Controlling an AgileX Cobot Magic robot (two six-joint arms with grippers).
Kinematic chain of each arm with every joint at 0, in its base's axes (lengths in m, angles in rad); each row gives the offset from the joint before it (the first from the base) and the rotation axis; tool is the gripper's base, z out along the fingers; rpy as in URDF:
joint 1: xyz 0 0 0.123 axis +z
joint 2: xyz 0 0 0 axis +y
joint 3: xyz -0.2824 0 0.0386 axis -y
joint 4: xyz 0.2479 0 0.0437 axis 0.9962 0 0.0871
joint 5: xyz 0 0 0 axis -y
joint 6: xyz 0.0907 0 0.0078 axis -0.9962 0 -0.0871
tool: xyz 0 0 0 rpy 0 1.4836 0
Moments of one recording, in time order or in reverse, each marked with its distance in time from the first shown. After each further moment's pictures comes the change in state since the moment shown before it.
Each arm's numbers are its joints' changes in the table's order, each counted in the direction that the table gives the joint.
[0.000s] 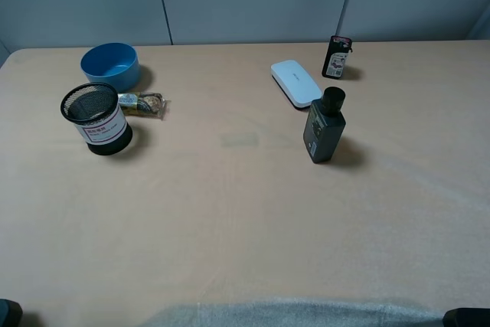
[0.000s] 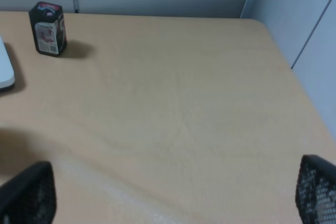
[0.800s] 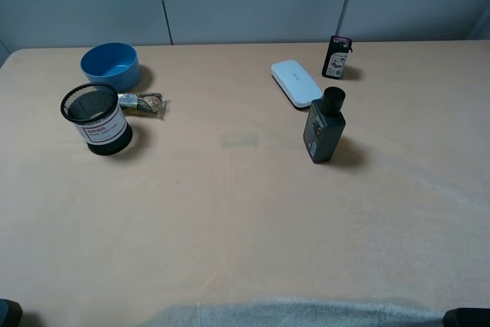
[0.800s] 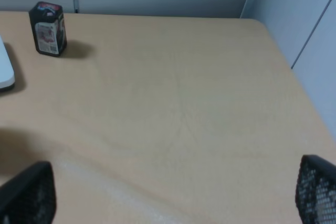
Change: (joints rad) left arm 0.000 0.000 0.000 0.000 0.000 0.000; right arm 0.000 0.000 0.000 0.000 0.000 0.000
